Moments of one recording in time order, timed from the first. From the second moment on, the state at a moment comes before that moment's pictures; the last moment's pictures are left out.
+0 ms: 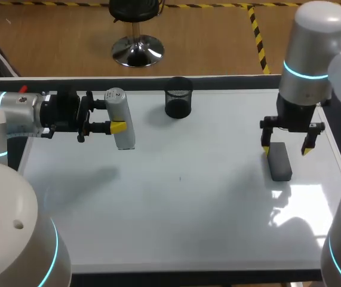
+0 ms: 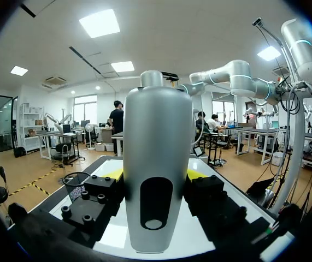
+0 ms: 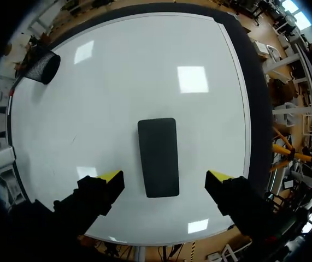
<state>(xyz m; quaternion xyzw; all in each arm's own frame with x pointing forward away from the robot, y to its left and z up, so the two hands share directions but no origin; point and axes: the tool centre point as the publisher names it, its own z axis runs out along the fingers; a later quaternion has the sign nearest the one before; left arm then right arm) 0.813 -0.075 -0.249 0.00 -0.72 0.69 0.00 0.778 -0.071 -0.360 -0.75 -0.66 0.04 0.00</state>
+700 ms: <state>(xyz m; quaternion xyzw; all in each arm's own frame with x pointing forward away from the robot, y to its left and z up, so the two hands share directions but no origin) 0.813 -0.075 -0.249 0.00 -0.72 0.69 0.00 0.768 -0.070 -0.343 -0.74 -0.67 0.04 -0.01</state>
